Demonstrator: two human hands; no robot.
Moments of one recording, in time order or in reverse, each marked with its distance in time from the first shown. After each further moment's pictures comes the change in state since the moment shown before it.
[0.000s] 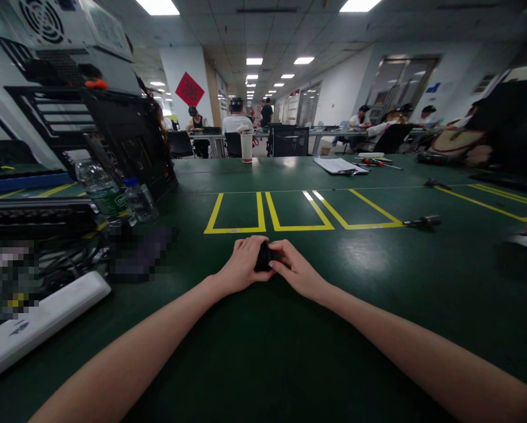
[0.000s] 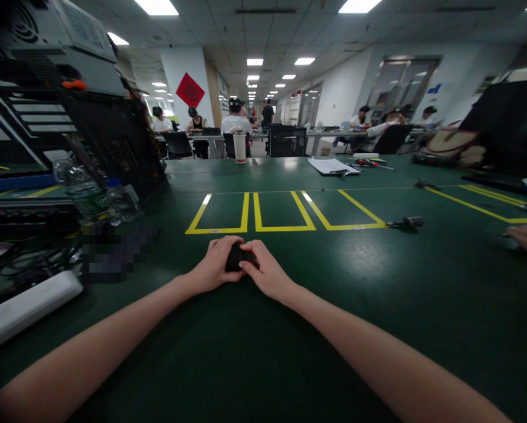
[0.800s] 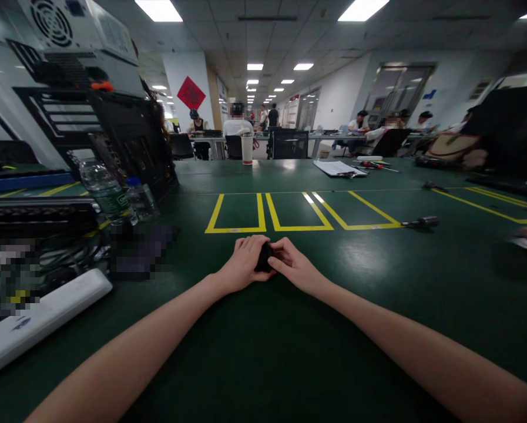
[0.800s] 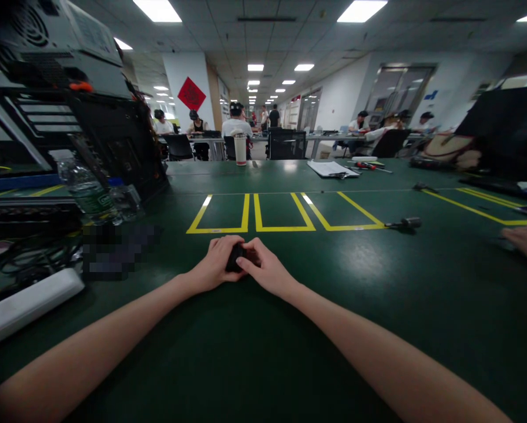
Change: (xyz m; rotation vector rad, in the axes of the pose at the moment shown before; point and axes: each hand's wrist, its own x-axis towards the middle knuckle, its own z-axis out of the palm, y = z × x) left_hand -0.005 -0.001 0.000 0.037 0.015 0.043; right_hand 0.002 0.003 0.002 0.118 -0.039 0.036
